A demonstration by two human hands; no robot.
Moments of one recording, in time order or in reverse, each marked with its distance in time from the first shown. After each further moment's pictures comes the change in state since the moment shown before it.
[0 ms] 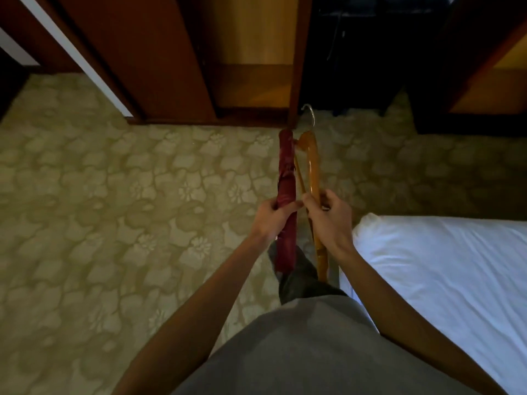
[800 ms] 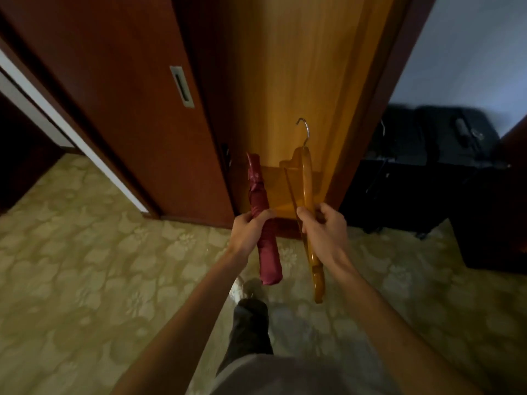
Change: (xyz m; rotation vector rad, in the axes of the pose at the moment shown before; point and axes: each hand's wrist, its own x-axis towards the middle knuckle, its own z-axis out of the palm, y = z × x) left_hand 0.407 0.346 -0.205 -0.169 0.237 0.106; right_hand 0.470 -0.273 0.185 0.045 -0.100 -0.130
